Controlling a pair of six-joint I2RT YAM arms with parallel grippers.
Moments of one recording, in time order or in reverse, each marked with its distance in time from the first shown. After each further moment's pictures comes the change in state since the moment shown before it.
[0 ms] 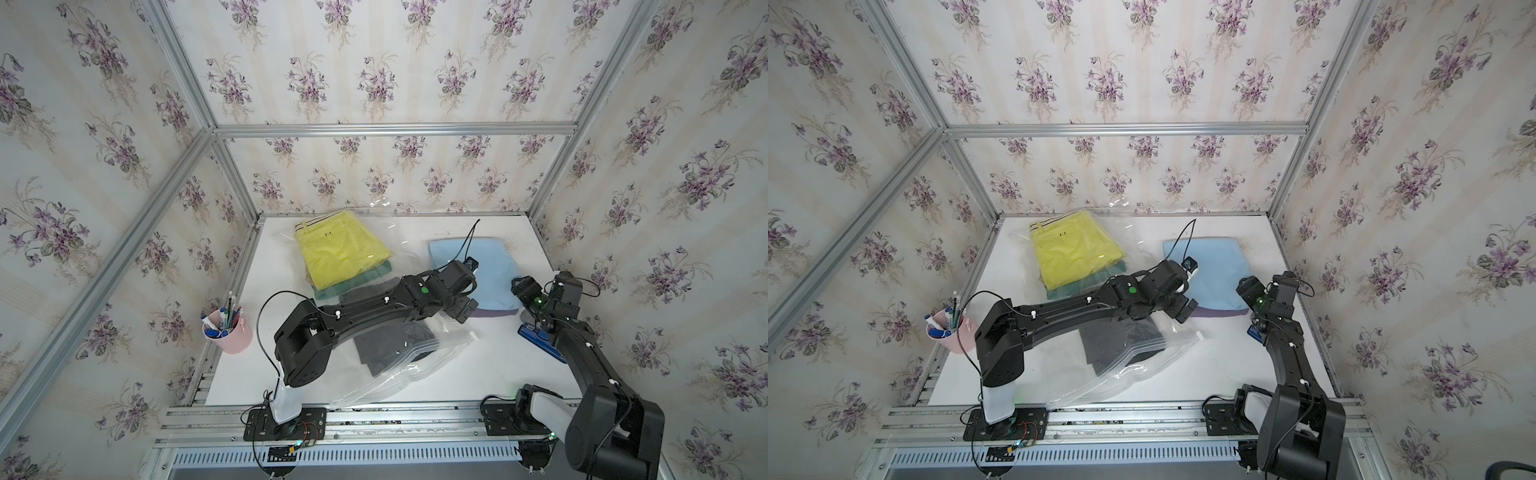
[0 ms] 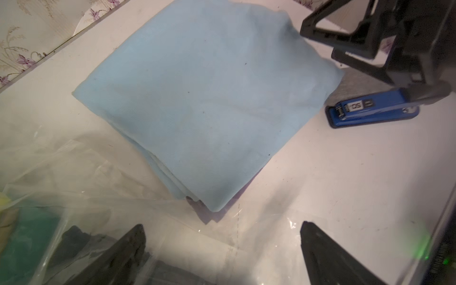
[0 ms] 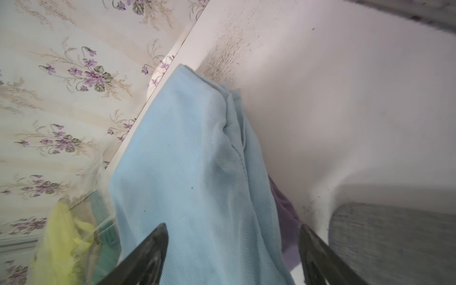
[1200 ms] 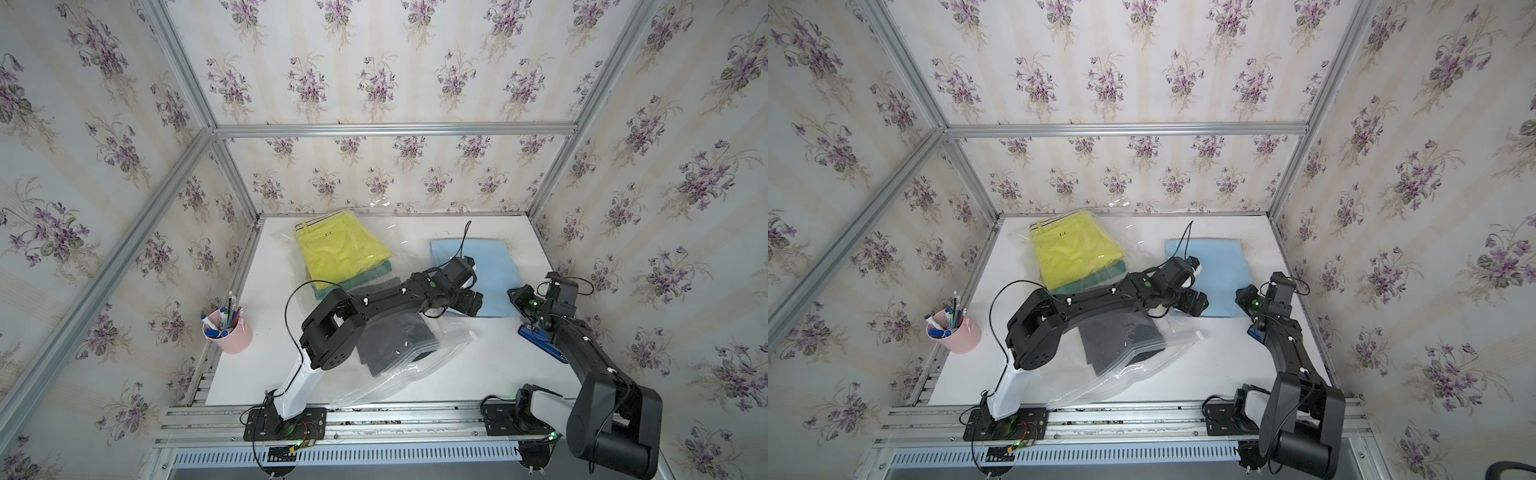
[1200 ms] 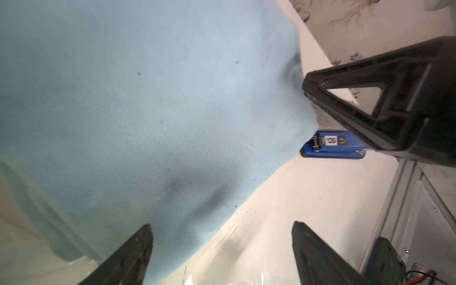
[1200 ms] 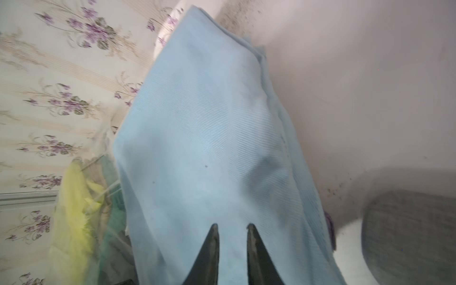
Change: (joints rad) left arm 0.068 0.184 0.077 0.109 0.257 -0.246; right arm 0.001 0.055 -0.003 0.024 -0.201 -0.044
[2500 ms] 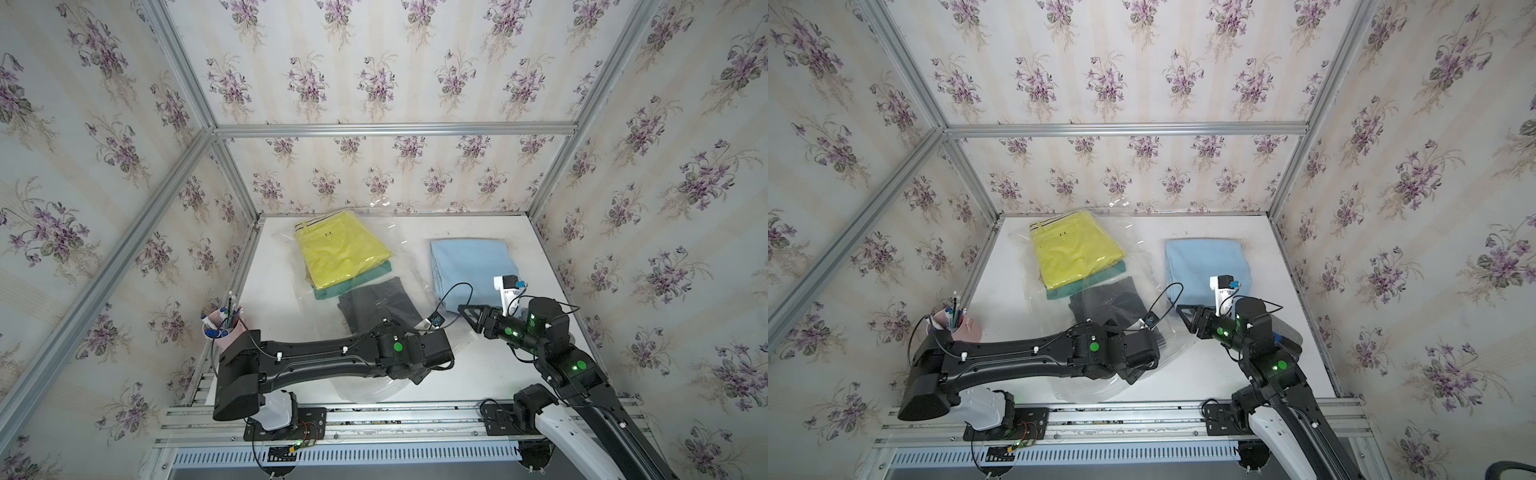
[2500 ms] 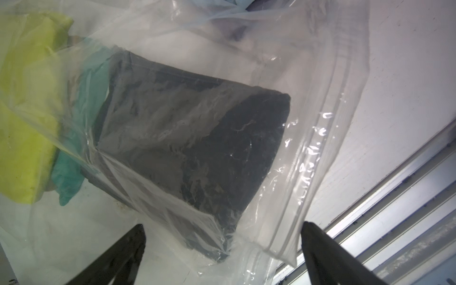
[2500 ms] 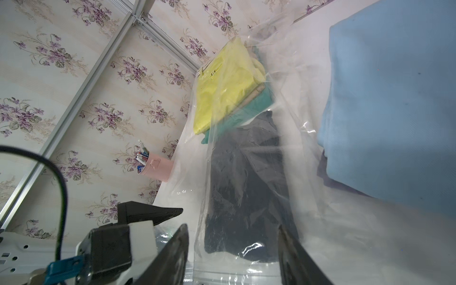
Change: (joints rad) left arm -0.349 -0.551 -0.456 -0.583 -0.552 -0.001; right arm 0.670 -0.591 0.027 -0.333 -0.021 0.051
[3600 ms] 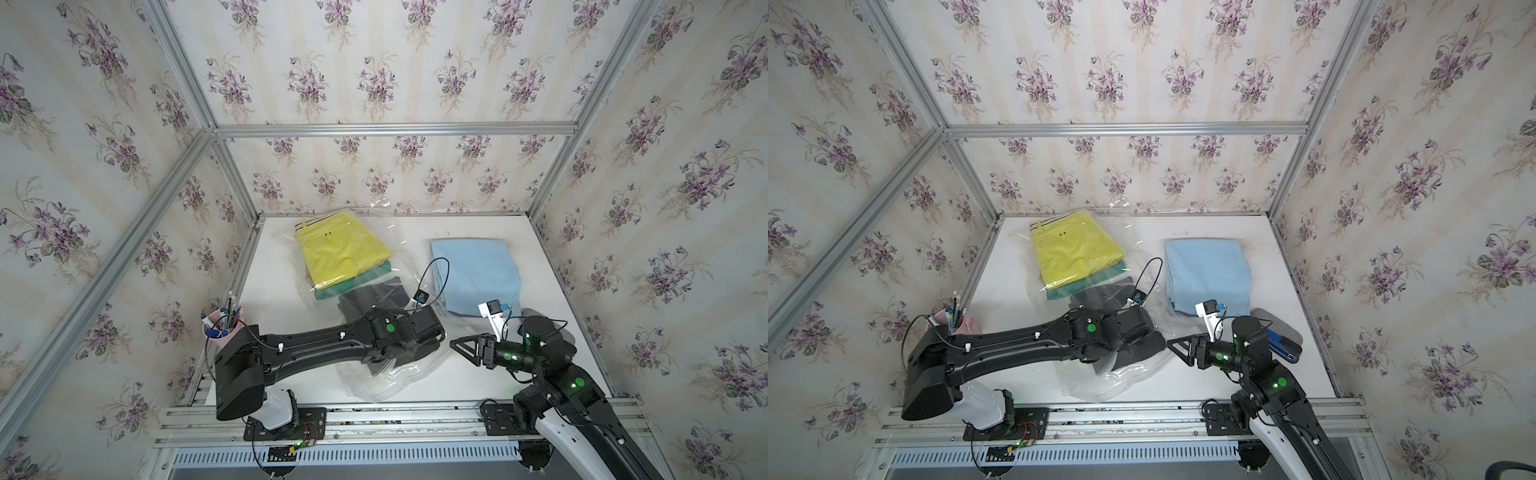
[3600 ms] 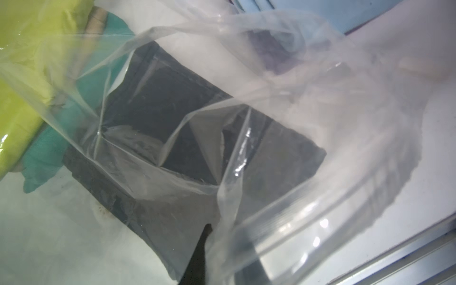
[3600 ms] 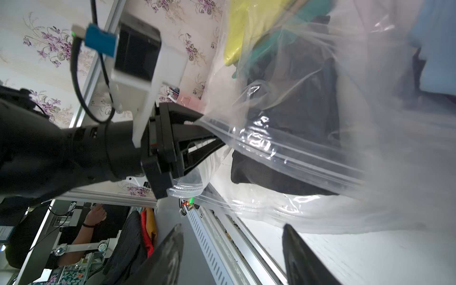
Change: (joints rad) left arm 0.171 -0.013 -0.060 0.160 0.042 -0.107; right arm 0.072 -0.151 -0.159 -0.060 -0.257 0.018
